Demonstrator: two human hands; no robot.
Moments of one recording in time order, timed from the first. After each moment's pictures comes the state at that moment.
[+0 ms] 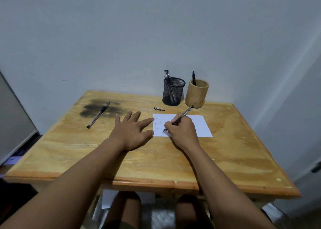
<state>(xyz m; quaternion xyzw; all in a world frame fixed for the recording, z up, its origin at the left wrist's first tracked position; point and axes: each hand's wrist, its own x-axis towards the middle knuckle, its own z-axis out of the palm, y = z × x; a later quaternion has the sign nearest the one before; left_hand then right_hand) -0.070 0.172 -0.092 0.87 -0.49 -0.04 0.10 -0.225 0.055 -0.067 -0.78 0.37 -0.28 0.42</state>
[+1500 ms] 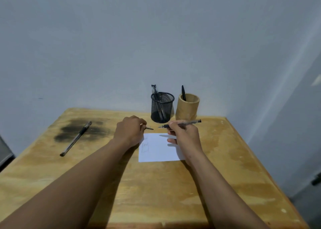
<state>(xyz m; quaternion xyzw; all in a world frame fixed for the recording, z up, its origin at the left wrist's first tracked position) -0.038 0.074 -0.077 0.87 -0.46 0.05 0.19 -0.220 -0.005 -0.055 -0.61 0.34 -0.36 0.62</state>
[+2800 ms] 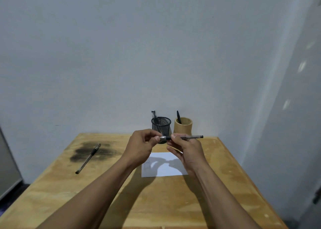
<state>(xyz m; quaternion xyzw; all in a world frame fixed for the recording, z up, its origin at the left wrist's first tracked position) -0.123 0.123 0.000 0.67 -0.45 -0.12 0.58 -0.257 0.021 -0.004 -0.49 0.23 -0.37 0.75</state>
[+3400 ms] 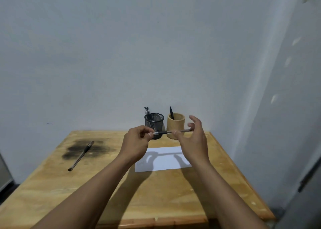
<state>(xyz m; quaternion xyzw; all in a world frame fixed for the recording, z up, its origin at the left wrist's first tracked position) -0.132 0.117 -0.004 0.73 -0.40 -0.07 0.55 -0.286 0.010 0.001 -0.72 0.36 -0.47 0.37</state>
